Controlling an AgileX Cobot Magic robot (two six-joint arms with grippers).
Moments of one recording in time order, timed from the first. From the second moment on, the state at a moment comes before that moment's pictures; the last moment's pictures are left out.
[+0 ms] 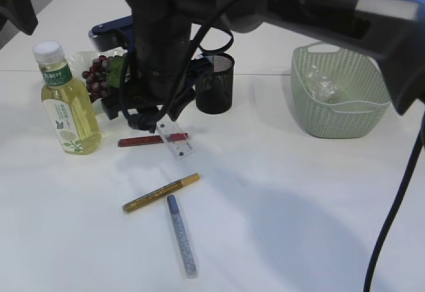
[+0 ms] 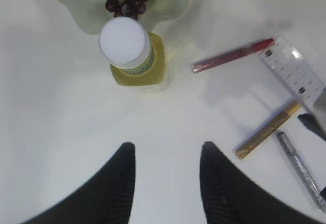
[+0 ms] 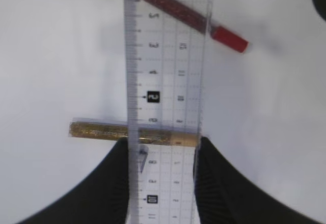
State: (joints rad) left arm -0.32 1.61 -1.65 0.11 1.24 -0.18; right arm 0.75 2.25 -2.13 -0.08 1.23 0.15
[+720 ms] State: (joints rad) left arm -0.32 1.61 -1.65 0.15 1.24 -0.18; right arm 0.51 2.18 -2.20 -0.13 1.24 0.14
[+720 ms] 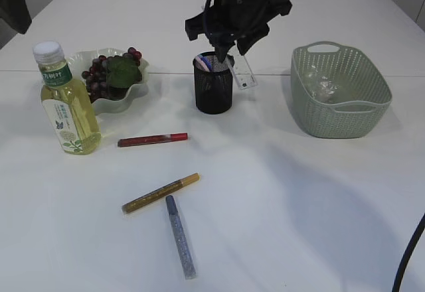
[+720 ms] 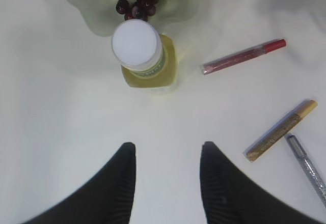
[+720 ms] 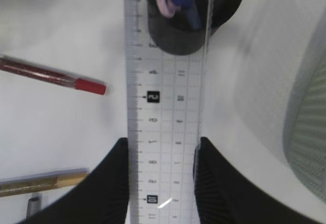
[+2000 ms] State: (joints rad) left arm -0.32 1.61 -1.65 0.16 1.06 -0.18; right arm 0.45 2.32 -2.21 -0.48 0.38 0.32
